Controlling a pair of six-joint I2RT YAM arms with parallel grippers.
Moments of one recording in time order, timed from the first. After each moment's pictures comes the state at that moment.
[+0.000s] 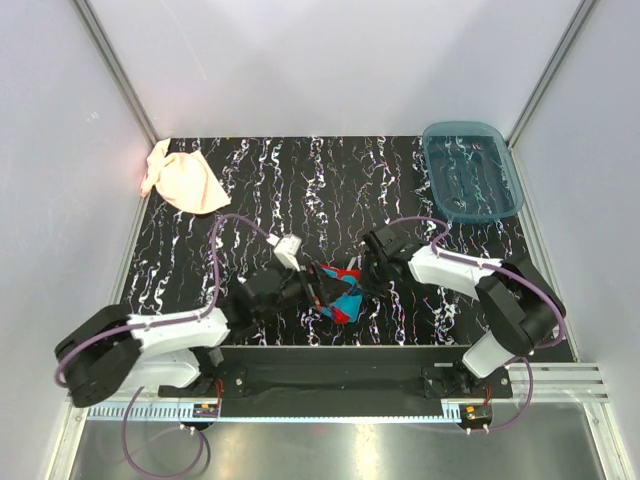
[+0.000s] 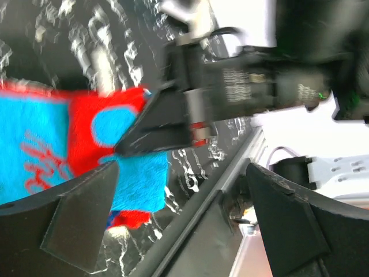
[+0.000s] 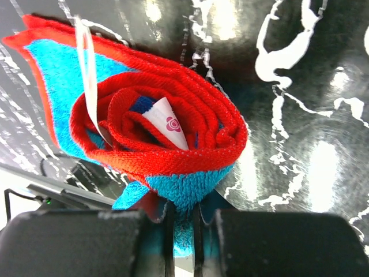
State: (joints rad) left arm -0.90 1.21 0.30 0.71 0.07 -0.93; right arm 0.67 1.58 0.83 -0.36 -0.19 1.00
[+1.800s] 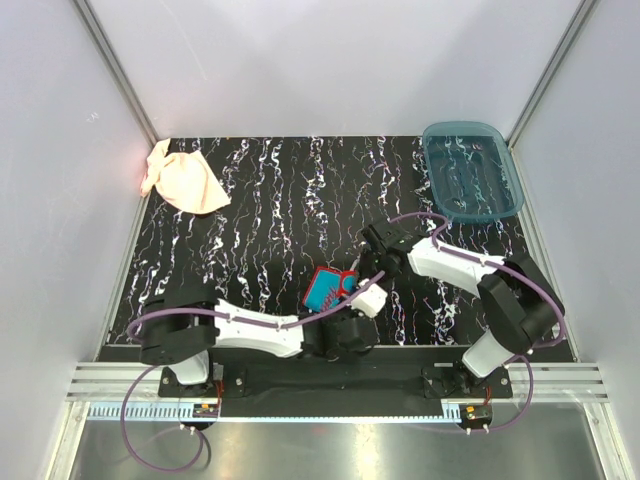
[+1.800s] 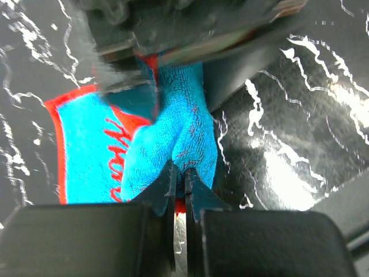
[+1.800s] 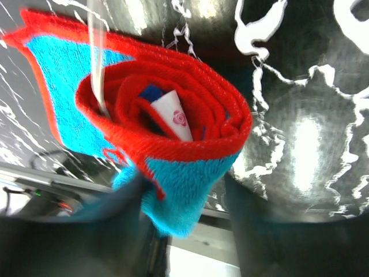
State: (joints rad) left arm -1.43 1.66 0.85 -0.05 -0.76 -0.39; right arm 0.65 1.60 0.93 -0.56 -0.20 0.96
